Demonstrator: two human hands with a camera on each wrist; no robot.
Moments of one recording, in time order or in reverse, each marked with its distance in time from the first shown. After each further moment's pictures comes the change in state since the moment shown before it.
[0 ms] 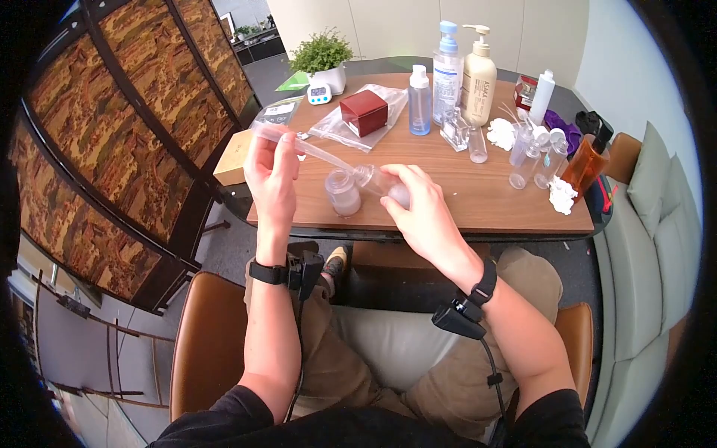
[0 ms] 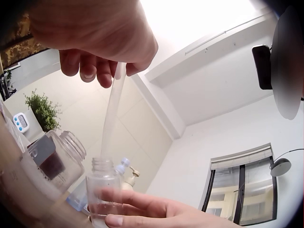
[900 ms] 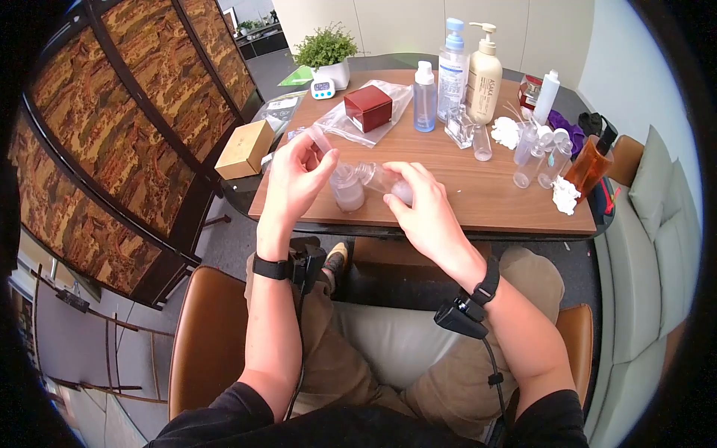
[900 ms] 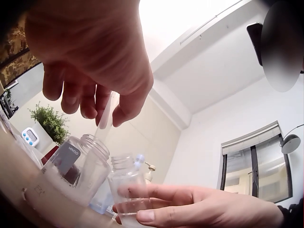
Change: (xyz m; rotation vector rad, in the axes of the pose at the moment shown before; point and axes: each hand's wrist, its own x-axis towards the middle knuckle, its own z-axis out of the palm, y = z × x) left_hand 0.000 0.006 0.002 0.558 -0.261 -0.085; right_hand -0.001 -0.001 0.003 0.007 -0.008 -0.011
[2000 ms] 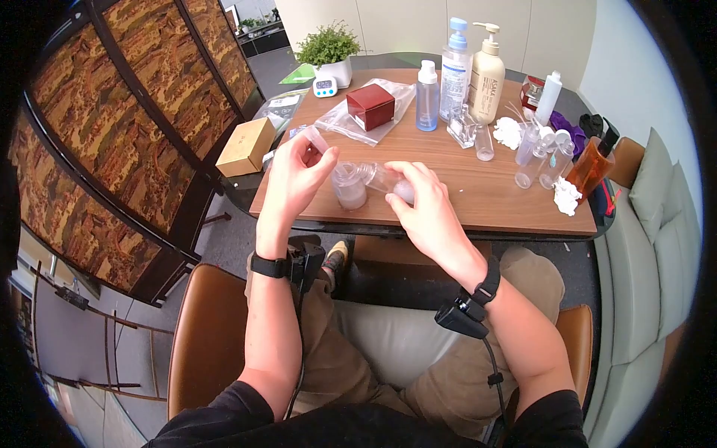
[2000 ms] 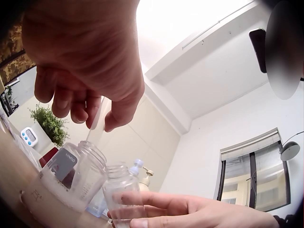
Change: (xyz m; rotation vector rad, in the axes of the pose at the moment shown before) left_hand 0.001 -0.004 -0.003 -0.008 -0.039 -0.096; right_hand 0.000 0.004 0.001 -0.040 -0.009 -0.002
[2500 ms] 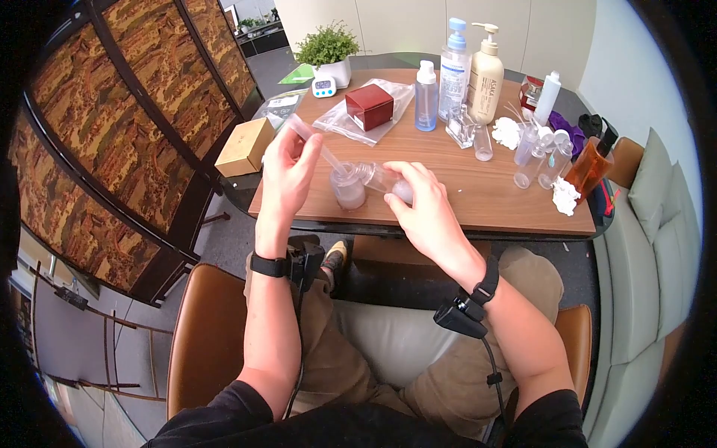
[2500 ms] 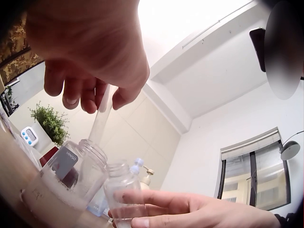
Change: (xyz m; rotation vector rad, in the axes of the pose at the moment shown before) left_hand 0.003 -0.008 0.003 -0.120 0.145 0.099; right_hand 0.000 0.000 0.000 -0.004 0.004 -0.009
